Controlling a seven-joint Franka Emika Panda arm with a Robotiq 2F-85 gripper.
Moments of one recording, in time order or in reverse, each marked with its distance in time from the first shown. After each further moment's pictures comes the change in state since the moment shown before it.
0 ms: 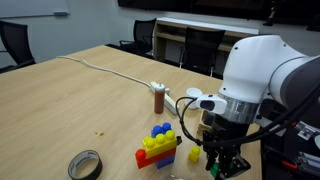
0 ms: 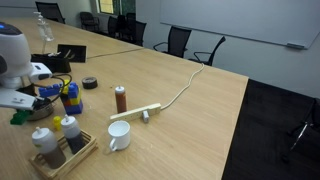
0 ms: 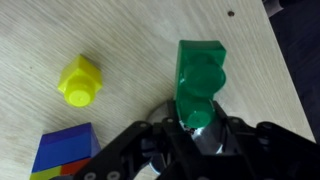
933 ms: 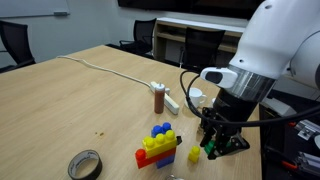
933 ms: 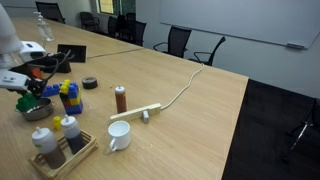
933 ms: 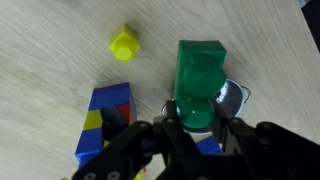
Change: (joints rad) arm 0.061 -0.180 -0.072 -0.032 -0.190 0.000 0.241
